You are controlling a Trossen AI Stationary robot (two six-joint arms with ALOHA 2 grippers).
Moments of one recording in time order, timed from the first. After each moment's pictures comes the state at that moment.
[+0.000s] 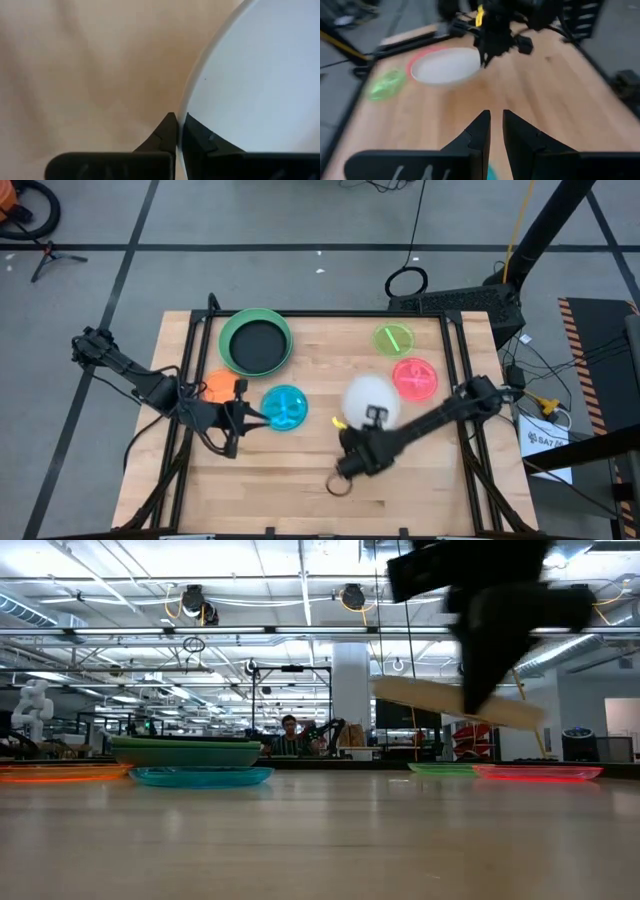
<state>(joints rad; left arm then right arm) -0.53 1.01 0.90 -0.42 -0.44 -0.01 0.45 1.97 1.51 -1.27 0.42 0.69</state>
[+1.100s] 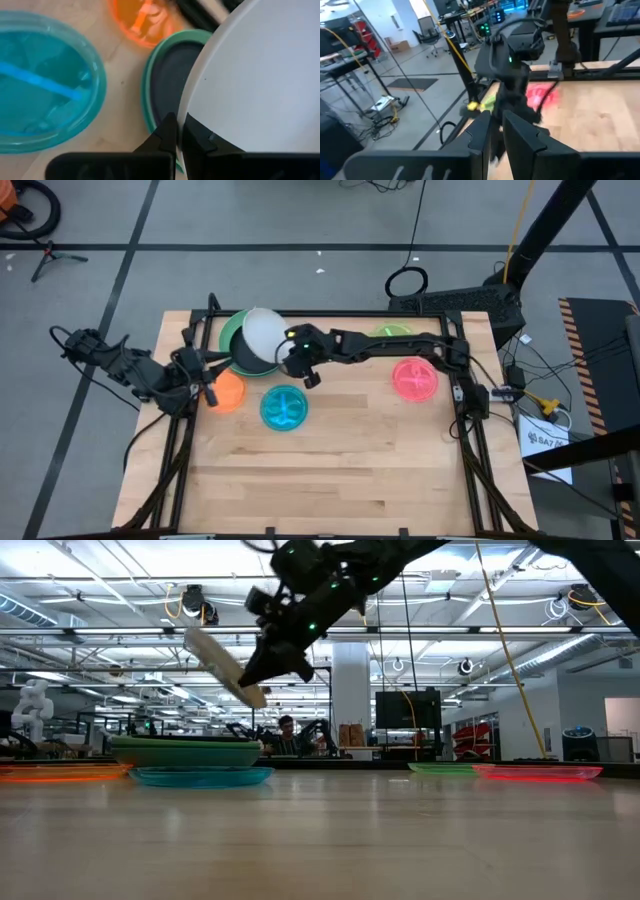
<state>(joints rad) -0.47 0.66 0.90 -0.49 -0.90 0.04 -0.20 2.08 1.67 -0.25 -0.02 -0.82</state>
